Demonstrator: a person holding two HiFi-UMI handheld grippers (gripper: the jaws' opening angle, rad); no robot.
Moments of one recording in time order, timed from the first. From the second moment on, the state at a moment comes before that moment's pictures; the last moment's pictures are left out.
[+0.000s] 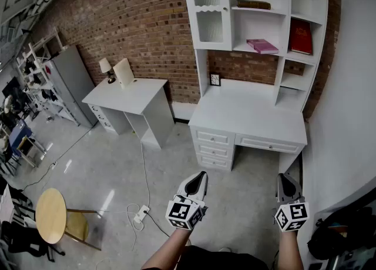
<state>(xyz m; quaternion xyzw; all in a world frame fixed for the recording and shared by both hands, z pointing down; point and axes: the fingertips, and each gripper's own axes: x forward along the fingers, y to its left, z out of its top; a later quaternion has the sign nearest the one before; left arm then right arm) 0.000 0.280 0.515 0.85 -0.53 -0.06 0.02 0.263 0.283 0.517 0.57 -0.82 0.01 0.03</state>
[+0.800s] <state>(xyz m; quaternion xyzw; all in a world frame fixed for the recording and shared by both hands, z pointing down) -0.003 0.252 0.512 0.85 -0.53 -0.07 0.02 0.250 0.282 0.533 0.55 -0.84 0.02 0.01</state>
